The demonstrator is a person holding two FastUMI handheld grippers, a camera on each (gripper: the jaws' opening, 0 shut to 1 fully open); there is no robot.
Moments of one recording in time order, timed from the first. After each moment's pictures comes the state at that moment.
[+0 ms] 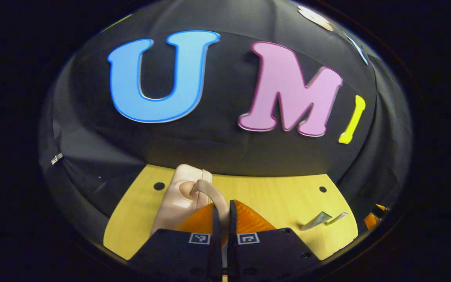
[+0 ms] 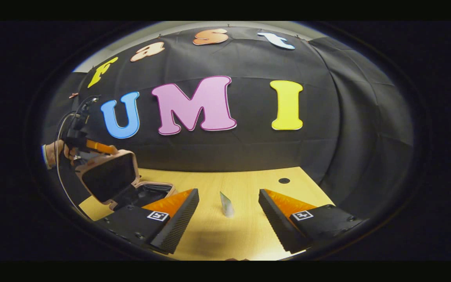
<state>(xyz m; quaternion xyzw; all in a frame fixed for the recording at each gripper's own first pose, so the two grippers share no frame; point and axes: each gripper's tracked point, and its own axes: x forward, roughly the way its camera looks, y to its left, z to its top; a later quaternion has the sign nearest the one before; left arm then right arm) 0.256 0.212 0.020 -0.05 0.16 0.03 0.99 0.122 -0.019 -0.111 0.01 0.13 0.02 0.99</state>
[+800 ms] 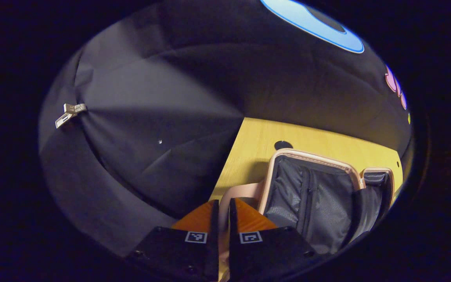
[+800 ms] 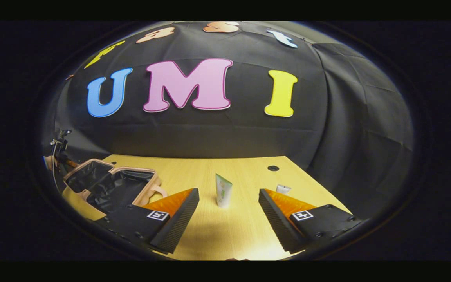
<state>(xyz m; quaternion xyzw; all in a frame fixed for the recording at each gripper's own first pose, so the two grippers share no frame) 0.286 0.537 -0.209 -0.01 0.29 0.20 0.94 0.132 -0.007 -0.196 -0.04 0.16 -0.07 0.98</state>
